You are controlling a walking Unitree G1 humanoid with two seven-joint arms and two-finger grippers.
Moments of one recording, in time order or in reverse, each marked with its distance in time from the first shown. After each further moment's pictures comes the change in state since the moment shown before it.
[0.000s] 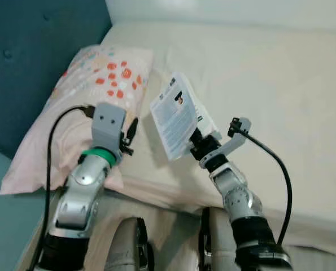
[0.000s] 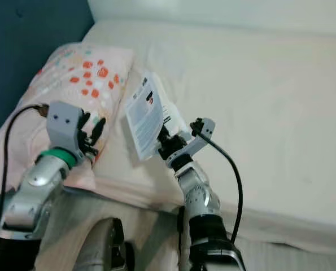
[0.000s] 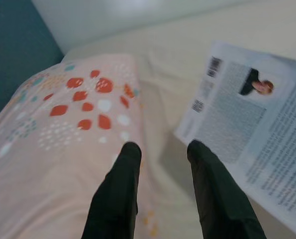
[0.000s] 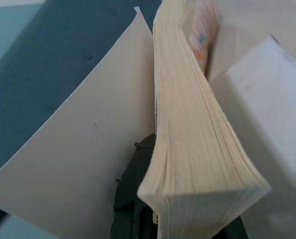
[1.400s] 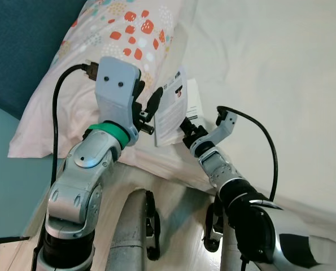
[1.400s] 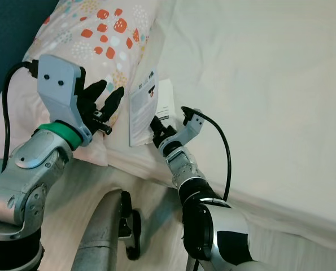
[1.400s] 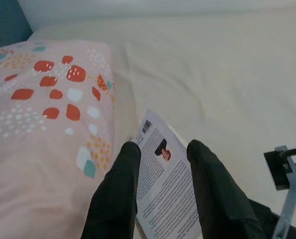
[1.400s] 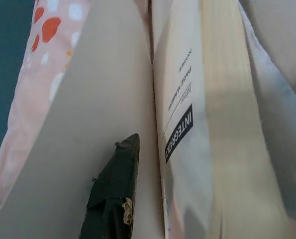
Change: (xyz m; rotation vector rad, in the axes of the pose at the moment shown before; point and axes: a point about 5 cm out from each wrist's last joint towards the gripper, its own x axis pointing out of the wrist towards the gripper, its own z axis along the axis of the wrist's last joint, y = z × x) left arm -0.006 -0.033 0.073 -0.123 -0.105 -0.143; right arm 0.034 -0.004 -0.018 0.053 0.085 -0.140
